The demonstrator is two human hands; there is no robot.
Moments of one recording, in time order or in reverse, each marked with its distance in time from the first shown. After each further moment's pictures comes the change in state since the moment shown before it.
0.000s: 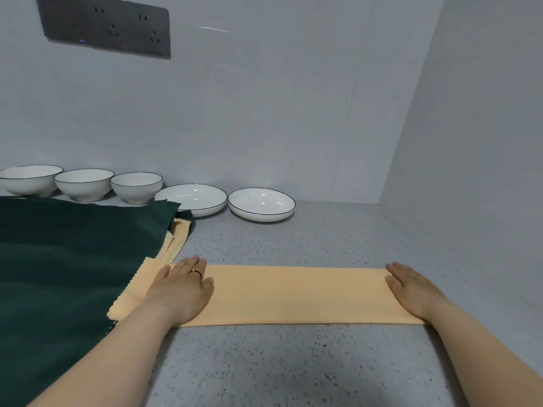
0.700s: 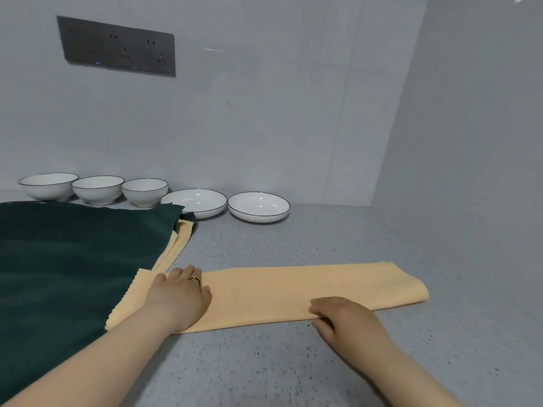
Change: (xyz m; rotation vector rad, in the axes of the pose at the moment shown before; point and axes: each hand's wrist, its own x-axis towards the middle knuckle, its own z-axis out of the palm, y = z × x) left_hand -0.041 0.009 0.002 0.248 0.061 -0.010; right_hand -0.111 -0.082 0.017 0.071 0.308 -0.526
